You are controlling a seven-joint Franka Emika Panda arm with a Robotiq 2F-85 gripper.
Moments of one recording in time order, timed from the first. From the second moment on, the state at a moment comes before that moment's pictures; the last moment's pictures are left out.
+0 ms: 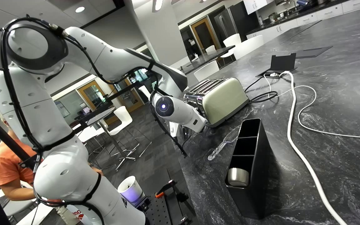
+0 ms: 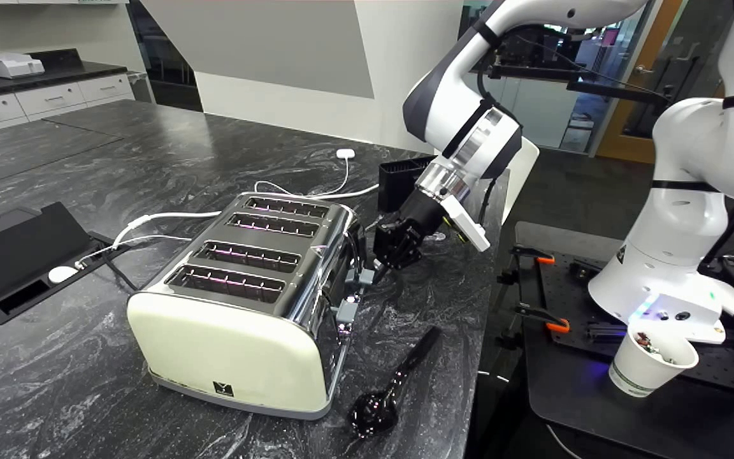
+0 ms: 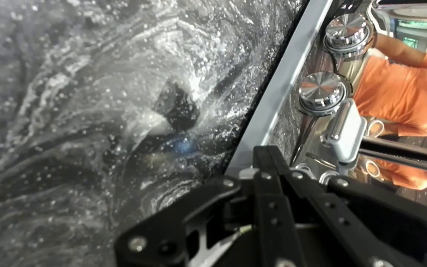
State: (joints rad) arm 0.20 0.15 0.09 -2.51 1.99 2.64 -0.90
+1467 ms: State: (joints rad) arm 0.20 0.16 0.09 -2.50 2.00 2.61 -0.92
